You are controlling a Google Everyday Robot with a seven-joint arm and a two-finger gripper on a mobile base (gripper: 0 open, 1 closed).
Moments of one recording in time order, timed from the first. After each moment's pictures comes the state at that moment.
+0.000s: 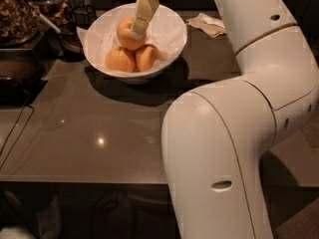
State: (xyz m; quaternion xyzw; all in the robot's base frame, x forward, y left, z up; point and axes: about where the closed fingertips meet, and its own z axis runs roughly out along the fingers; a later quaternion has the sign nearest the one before) arm 0.702 0.028 0.997 -0.65 0.71 0.08 0.24
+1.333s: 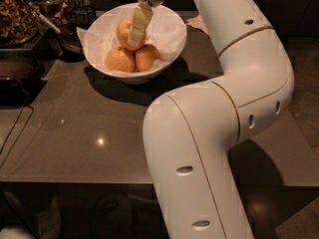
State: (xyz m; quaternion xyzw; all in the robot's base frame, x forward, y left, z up) arm 0.727 0.041 0.962 -0.65 0.73 0.07 0.21
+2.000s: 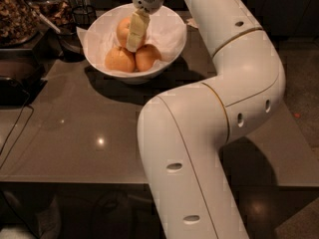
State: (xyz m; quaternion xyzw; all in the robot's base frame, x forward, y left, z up) arm 0.732 0.045 0.940 -0.64 0.74 0.07 0.19
